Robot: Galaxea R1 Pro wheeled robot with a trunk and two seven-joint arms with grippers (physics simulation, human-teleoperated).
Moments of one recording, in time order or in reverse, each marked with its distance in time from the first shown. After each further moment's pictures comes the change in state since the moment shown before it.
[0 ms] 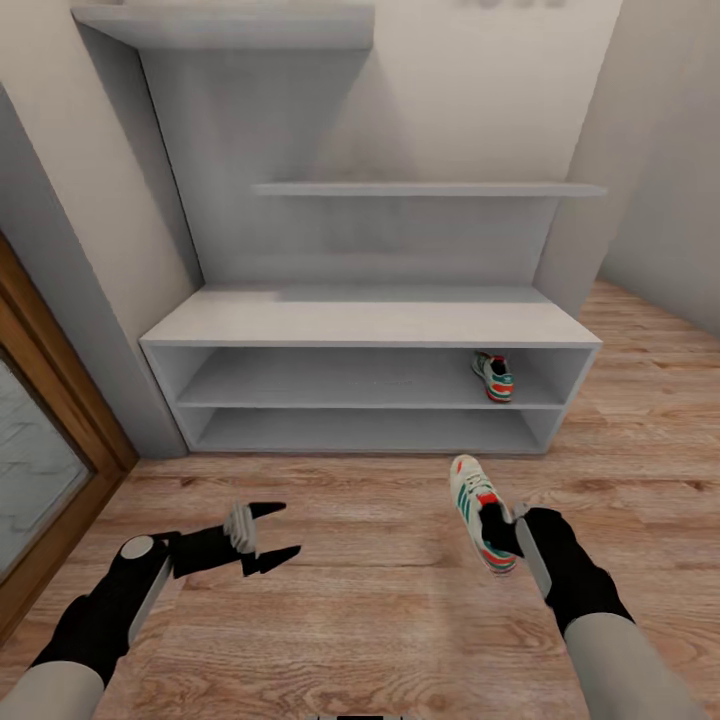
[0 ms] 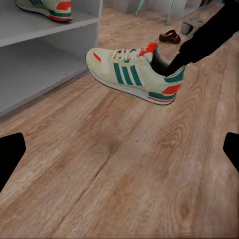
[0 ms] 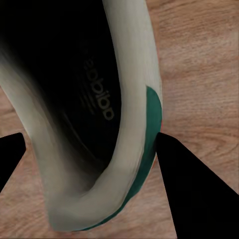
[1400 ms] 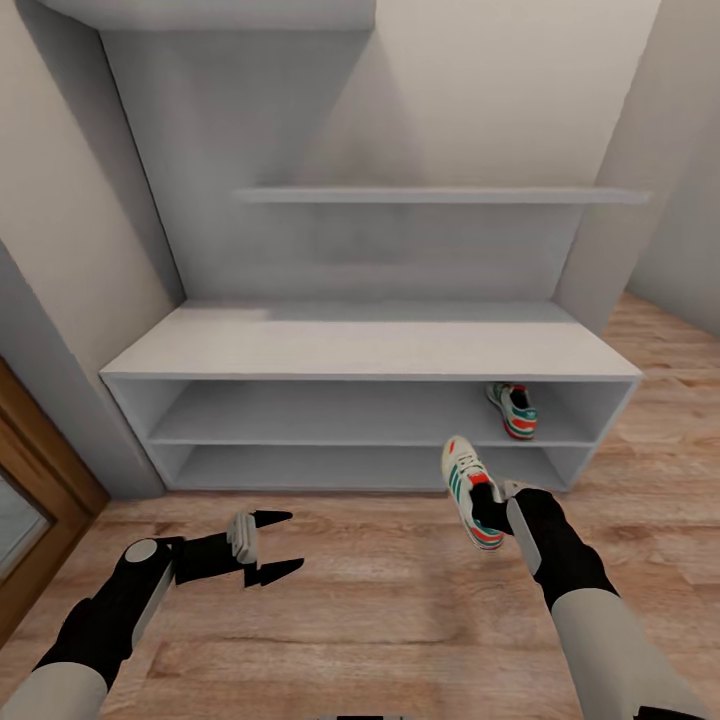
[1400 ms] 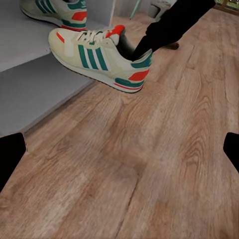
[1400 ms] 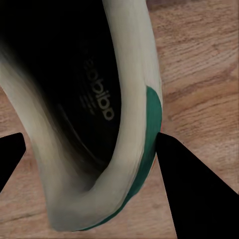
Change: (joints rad) left arm 0.002 -0.008 -0.005 0.021 -0.001 -0.010 -0.070; right arm -0.066 0.024 -0.001 0.016 -0.006 -0.011 -0.002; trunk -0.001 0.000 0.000
